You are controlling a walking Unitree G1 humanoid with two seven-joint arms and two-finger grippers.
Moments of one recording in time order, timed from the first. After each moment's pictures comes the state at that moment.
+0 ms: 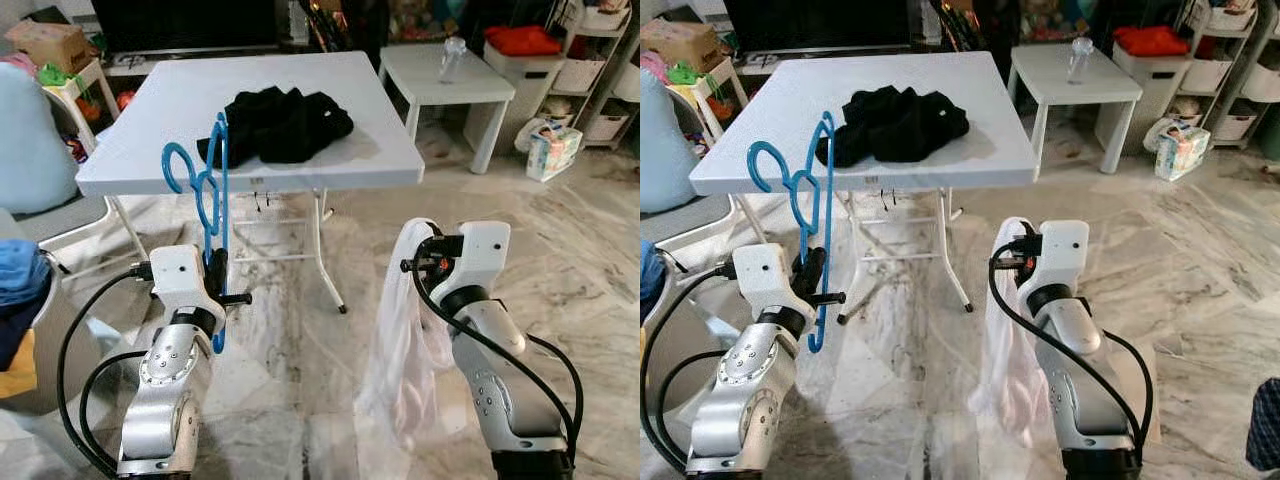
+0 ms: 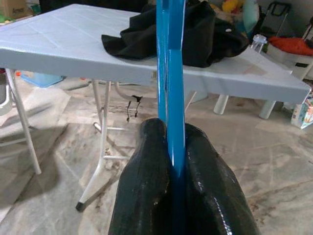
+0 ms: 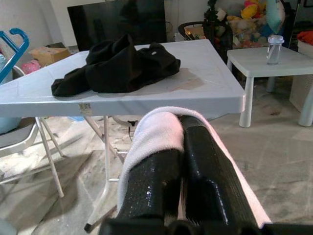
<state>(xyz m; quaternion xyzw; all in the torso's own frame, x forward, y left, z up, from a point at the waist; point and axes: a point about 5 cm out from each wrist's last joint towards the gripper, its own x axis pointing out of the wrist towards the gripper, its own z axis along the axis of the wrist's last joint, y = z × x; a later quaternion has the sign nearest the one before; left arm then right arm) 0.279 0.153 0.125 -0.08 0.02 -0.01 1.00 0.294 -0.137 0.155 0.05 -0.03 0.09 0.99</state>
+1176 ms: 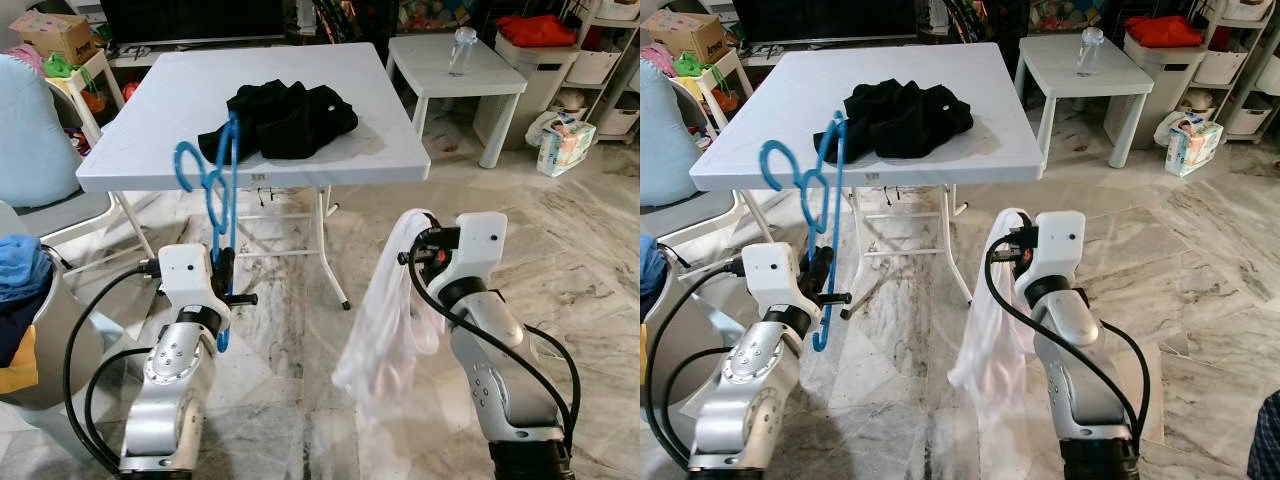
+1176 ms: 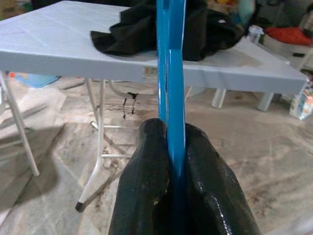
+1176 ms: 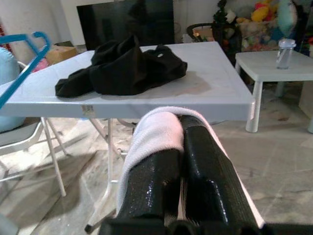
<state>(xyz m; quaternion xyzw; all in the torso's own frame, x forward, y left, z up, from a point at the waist) 0.281 0.151 0.126 -0.06 0.02 -0.04 1.00 0.299 -0.134 0.160 0.05 -0.04 0.11 0.99</state>
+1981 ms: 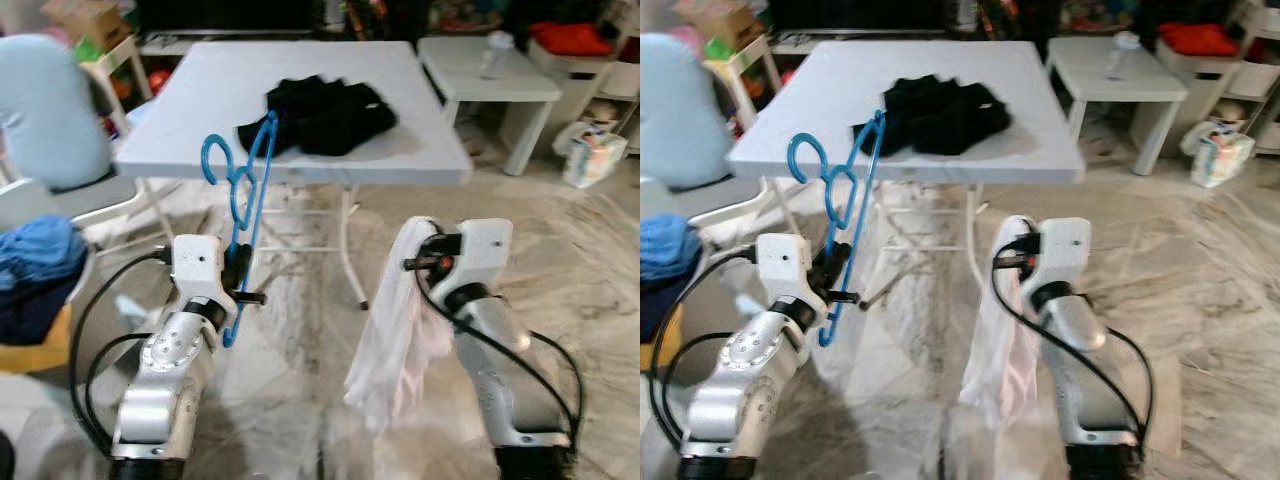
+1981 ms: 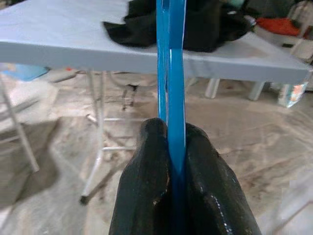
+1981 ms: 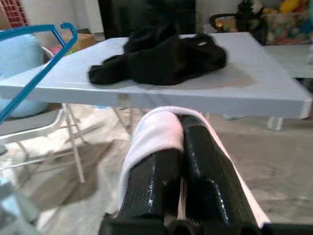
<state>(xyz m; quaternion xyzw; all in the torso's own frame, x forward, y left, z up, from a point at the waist) 0.285 0.147 0.130 -0.06 0.04 -0.09 0.99 0.297 -0.135 0.156 0.05 -0.03 0.11 0.99</state>
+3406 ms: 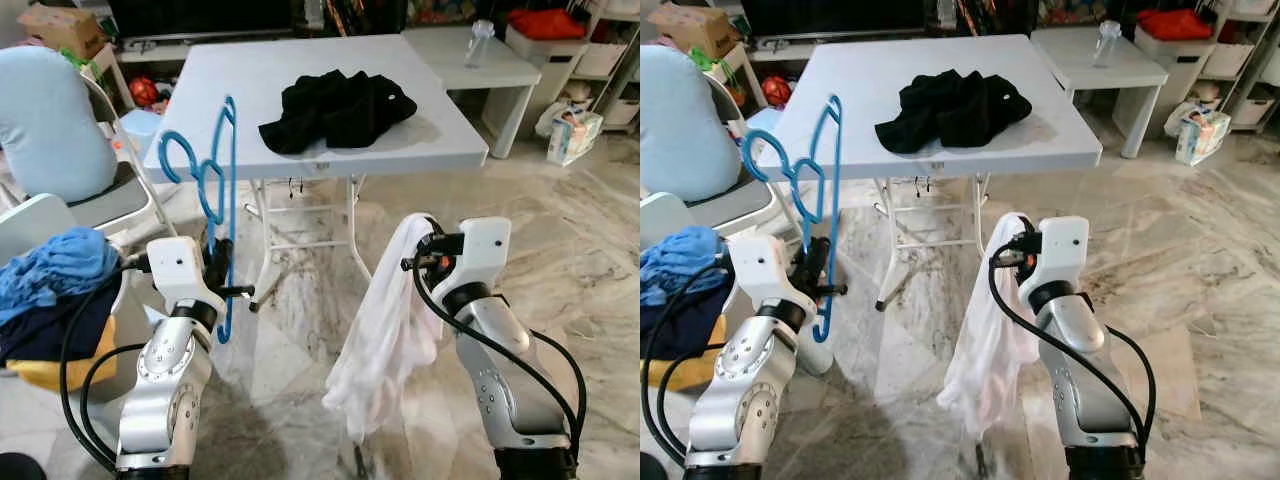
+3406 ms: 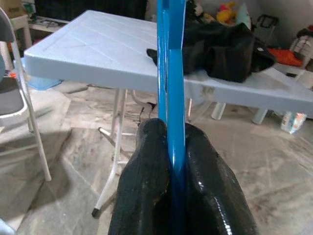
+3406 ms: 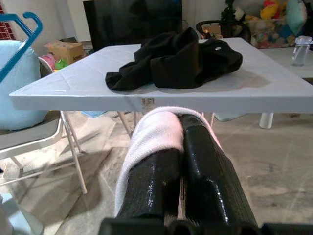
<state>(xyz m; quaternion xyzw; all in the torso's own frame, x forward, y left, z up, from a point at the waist) 0.284 0.154 0.139 -0.10 -0.01 -0.03 0.99 0.296 -0.137 0.161 0.04 -0.04 0.11 0.99</state>
